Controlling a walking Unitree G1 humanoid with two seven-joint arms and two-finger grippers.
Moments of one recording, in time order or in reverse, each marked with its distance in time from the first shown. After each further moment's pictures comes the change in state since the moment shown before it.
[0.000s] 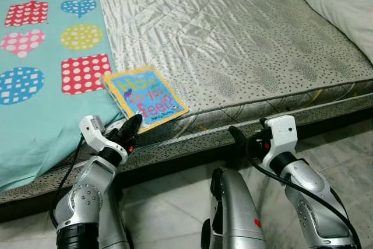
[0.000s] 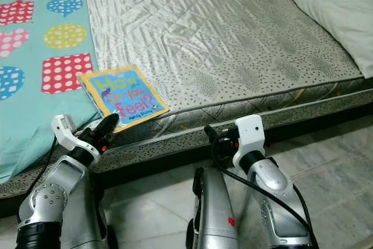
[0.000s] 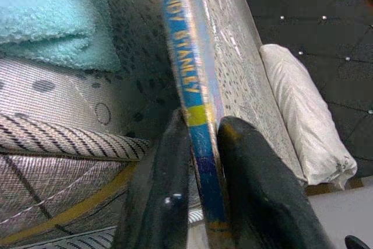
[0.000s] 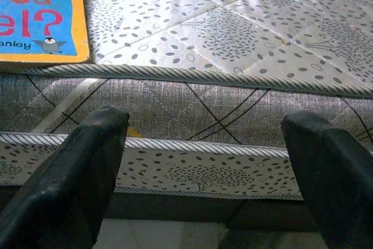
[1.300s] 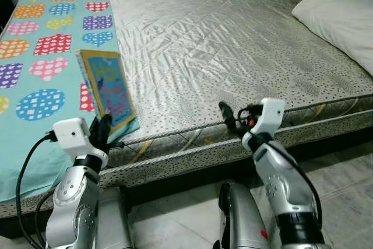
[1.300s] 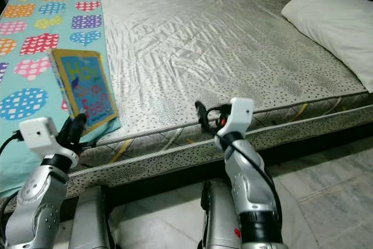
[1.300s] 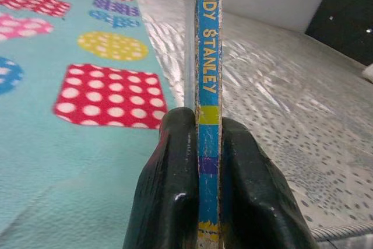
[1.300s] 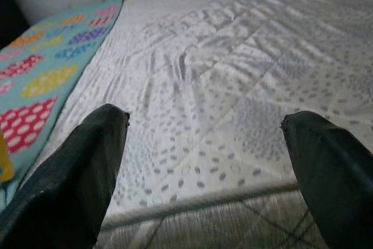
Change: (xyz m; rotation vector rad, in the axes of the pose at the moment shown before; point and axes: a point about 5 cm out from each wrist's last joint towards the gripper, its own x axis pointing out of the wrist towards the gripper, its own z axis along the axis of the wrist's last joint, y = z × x) left arm -0.036 -0.002 0.025 0.629 -0.234 0.248; right arm 0.051 0.017 0.017 0.325 -0.134 -0.084
